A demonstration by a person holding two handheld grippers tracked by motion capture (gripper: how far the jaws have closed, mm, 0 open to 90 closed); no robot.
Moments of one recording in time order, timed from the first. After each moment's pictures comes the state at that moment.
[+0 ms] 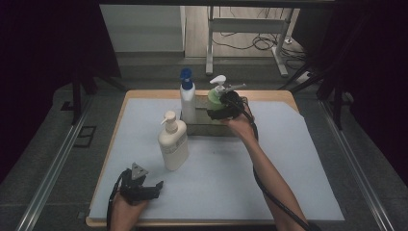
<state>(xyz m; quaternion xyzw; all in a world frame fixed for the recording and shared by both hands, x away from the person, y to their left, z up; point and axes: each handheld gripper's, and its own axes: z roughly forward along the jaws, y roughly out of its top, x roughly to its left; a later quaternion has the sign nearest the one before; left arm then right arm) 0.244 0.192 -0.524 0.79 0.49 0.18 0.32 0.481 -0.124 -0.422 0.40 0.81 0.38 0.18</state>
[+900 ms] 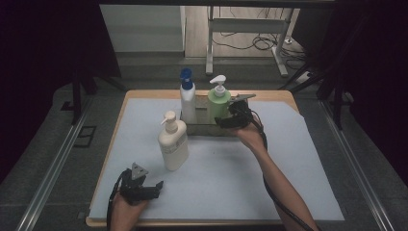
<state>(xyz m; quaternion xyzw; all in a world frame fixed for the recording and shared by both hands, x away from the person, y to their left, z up) 0.244 0.192 -0.524 0.79 0.49 0.18 0.32 0.454 -0.152 -0.432 0.39 0.82 0.39 0.17</state>
